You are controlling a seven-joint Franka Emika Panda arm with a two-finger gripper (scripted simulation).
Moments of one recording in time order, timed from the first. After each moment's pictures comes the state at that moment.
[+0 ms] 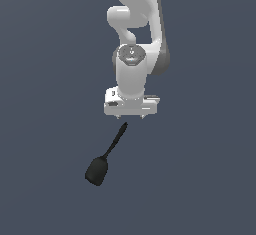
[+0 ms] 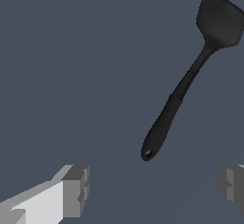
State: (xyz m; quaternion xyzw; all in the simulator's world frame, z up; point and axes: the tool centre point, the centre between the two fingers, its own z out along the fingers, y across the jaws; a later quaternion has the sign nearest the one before) arm -0.006 0.010 0.152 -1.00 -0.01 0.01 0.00
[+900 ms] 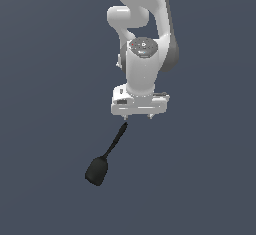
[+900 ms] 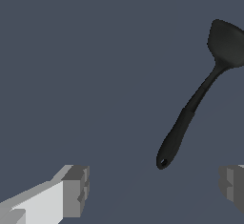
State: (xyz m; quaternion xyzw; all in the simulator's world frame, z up) arm 0.008 0.040 0.171 -1.00 -0.02 -0.01 0.01
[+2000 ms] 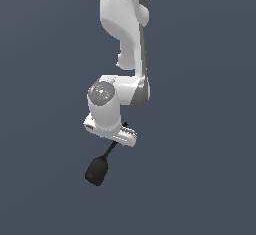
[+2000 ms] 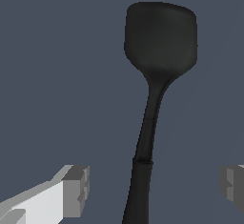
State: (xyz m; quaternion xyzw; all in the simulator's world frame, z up) arm 0.067 -0.066 0.085 -0.98 0.17 0.00 0.00
